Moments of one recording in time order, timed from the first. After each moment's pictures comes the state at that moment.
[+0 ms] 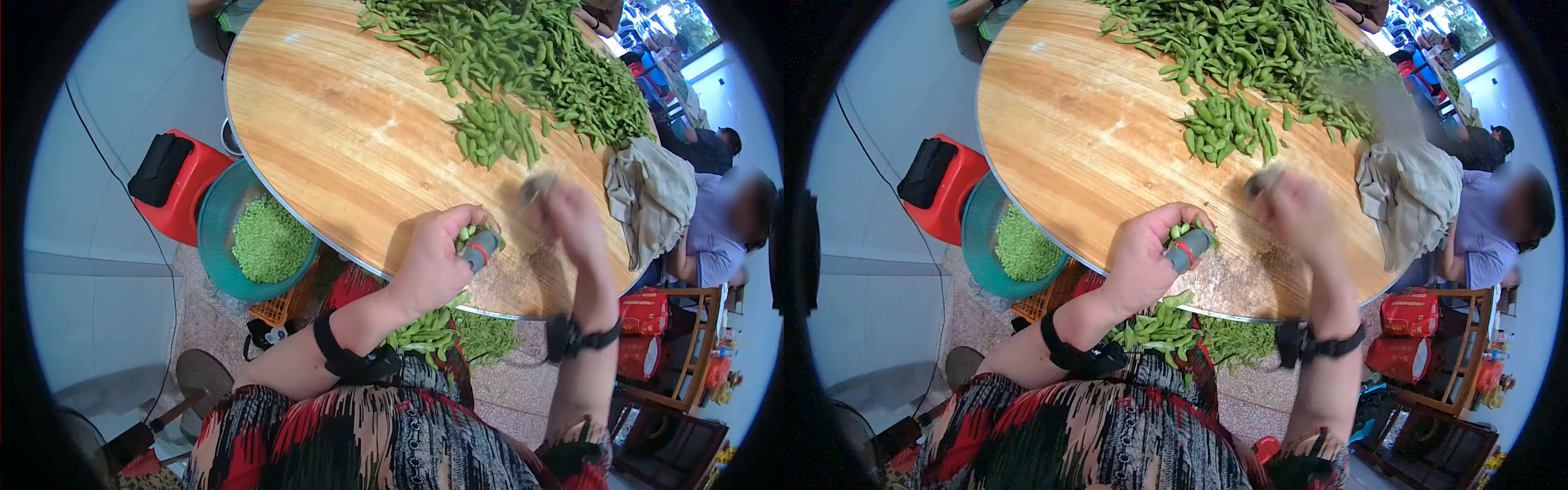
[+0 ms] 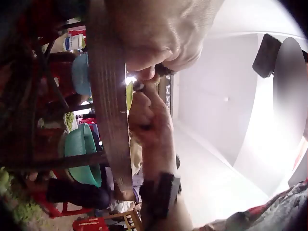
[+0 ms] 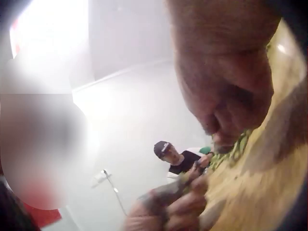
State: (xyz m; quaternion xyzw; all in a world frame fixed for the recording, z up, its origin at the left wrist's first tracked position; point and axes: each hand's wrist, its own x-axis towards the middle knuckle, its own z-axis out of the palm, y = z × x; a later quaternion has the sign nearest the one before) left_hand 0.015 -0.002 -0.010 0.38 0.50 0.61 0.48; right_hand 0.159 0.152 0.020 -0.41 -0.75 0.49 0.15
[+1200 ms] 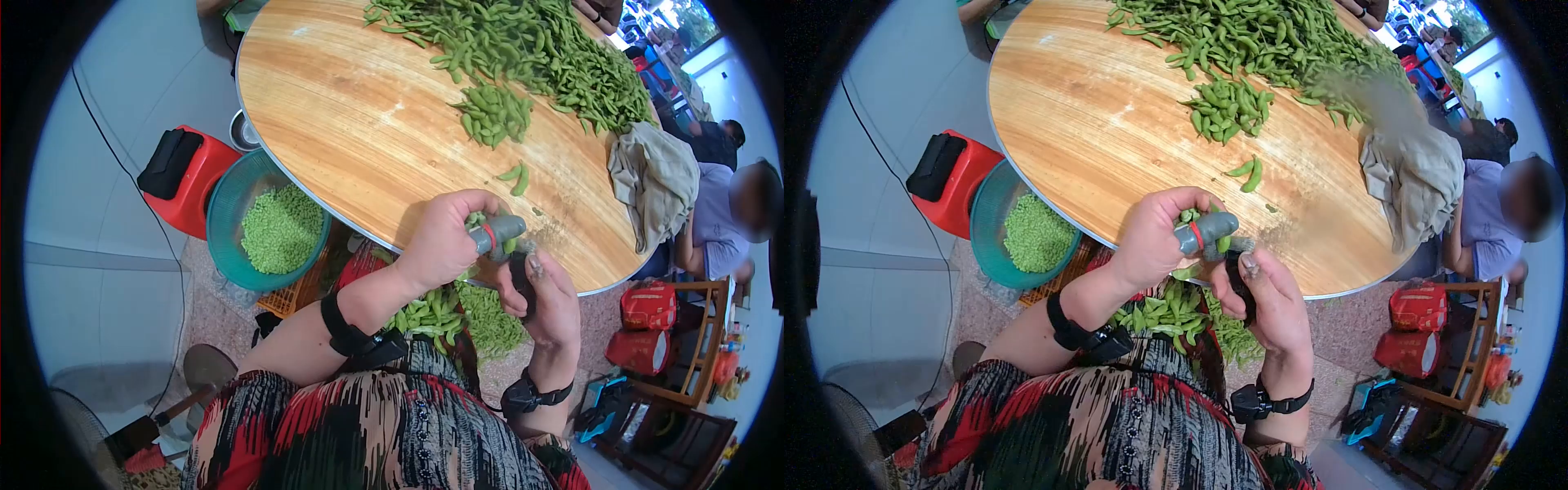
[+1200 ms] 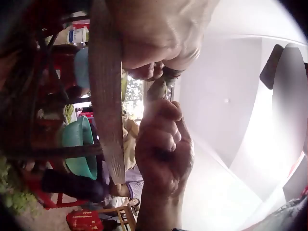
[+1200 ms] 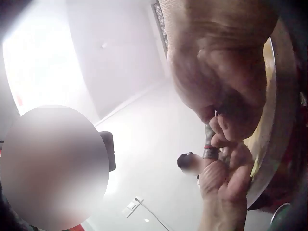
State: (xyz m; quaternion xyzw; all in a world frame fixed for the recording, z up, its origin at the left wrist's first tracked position) left_hand 0.019 -0.008 -0.012 0.35 0.40 0.63 0.56; right_hand 0.181 0.022 0.023 -0.32 -0.48 0.78 0.23
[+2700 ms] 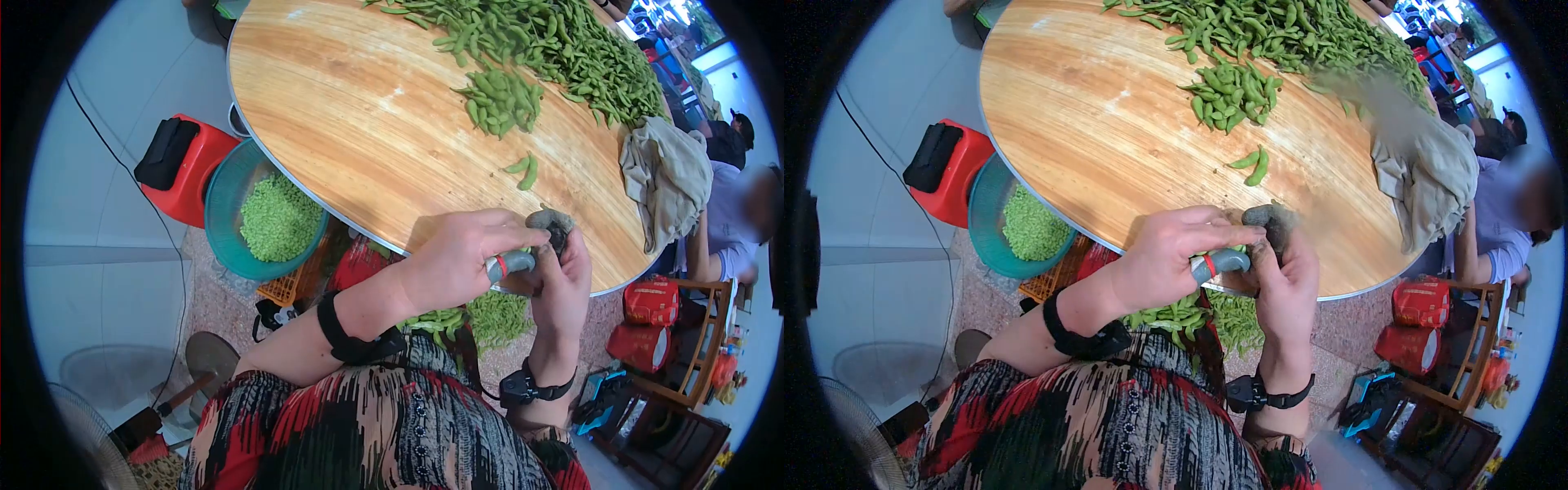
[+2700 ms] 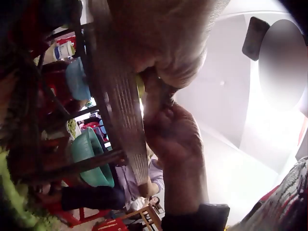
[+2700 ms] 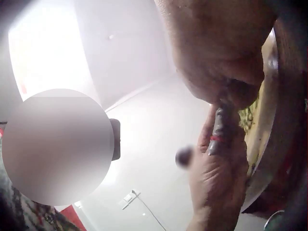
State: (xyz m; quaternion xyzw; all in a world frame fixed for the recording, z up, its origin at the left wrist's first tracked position) left_hand 0.025 -0.007 -0.014 0.67 0.46 0.55 0.19; right_hand 0.177 0.040 0.007 -0.39 -0.57 0.64 0.35
